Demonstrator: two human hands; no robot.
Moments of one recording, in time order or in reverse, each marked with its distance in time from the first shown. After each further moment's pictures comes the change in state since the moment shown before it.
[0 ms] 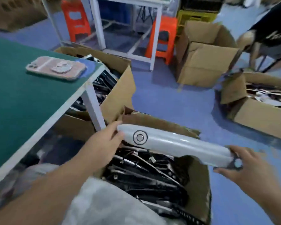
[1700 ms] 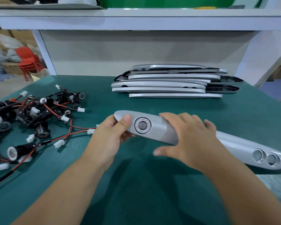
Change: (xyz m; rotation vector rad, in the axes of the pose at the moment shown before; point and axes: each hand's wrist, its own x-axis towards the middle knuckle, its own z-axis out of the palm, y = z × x) left_hand -0.324 -0.173 -0.278 -0.782 1.499 -0.121; right_hand -0.119 -0.672 0.025 0.173 -0.346 -1.562
